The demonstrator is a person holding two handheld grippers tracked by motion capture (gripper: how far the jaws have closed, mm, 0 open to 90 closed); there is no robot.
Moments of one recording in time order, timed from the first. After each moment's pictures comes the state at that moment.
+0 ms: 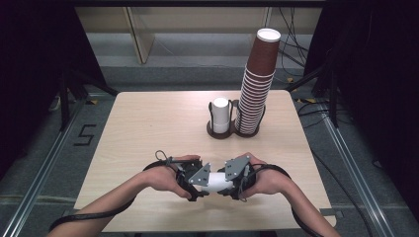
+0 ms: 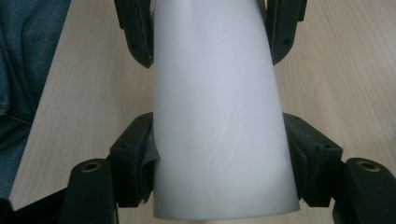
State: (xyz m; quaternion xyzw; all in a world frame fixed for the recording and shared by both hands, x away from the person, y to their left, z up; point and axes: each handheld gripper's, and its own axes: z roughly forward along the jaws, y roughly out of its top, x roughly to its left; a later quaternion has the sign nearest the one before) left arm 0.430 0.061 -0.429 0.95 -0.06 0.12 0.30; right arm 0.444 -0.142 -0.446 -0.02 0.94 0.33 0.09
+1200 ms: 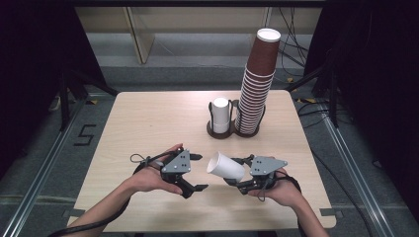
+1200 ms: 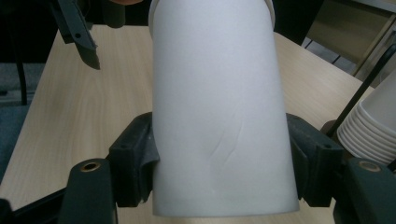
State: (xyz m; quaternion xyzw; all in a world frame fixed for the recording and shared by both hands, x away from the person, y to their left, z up) left arm 0.436 0.101 -0.425 0.86 0.06 0.11 0.49; right arm 0.435 -0.192 -0.458 0.10 0.82 0.54 0.16
